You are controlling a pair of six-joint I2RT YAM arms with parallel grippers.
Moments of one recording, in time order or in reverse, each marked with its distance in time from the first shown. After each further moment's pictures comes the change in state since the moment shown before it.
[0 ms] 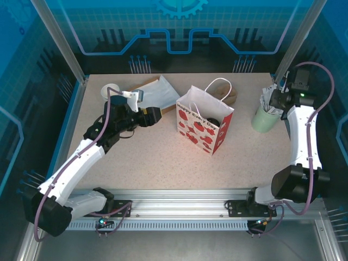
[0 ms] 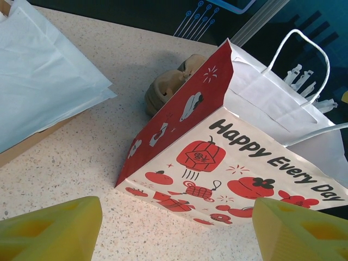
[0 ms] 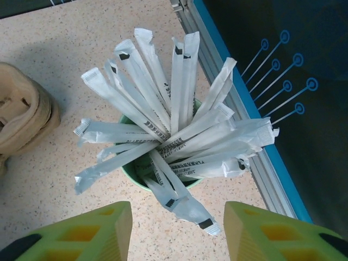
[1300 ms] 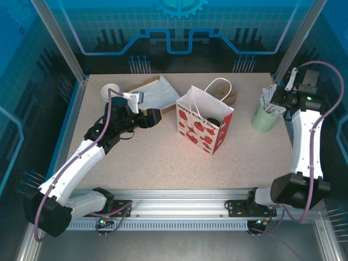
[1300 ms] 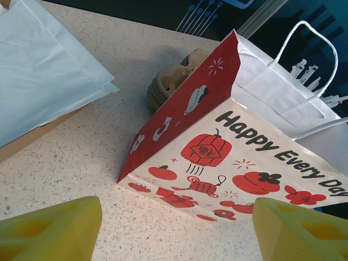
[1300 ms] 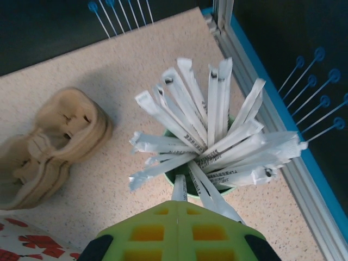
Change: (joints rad) left arm 0.000 -0.002 -0.022 0.006 0.001 0.005; right arm -0.031 -0.072 0.043 0.010 -0.163 0.019
